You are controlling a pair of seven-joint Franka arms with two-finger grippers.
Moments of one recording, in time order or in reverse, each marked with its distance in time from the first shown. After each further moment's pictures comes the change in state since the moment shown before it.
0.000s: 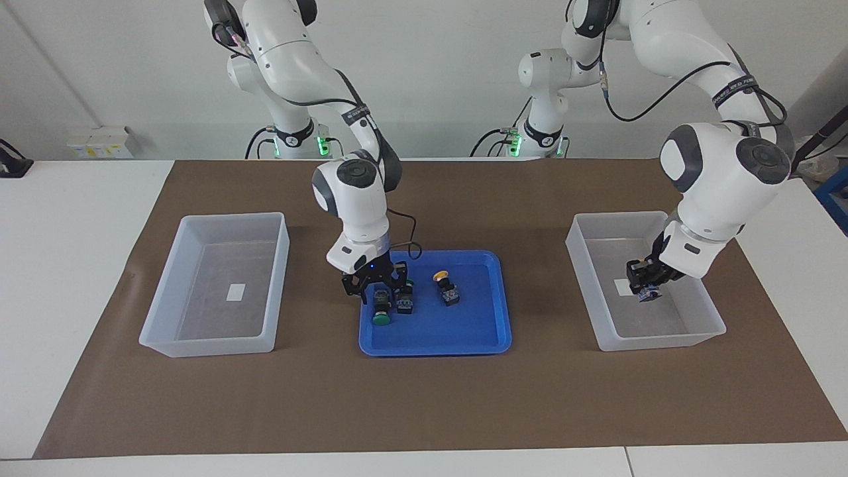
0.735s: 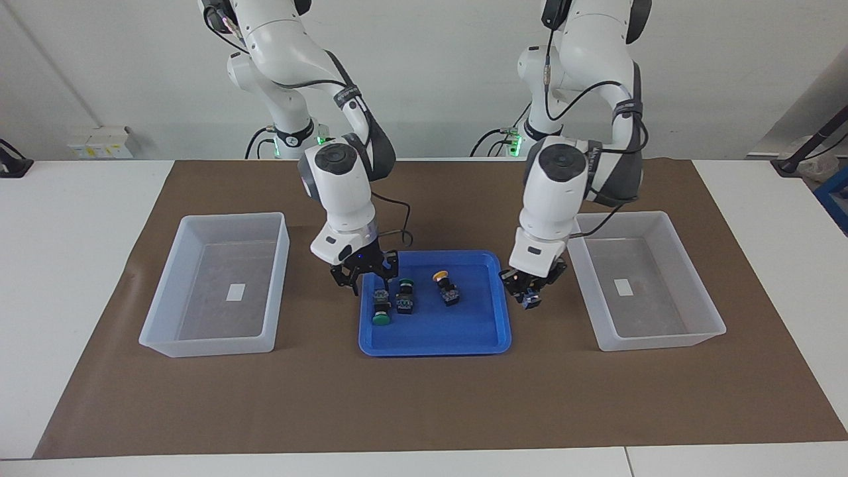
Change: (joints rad) left arm -0.279 0.003 0.003 -0.087 0.051 0.141 -0.407; right arm -0.033 -0.064 0.001 -0.001 0.118 -0.065 -0.118
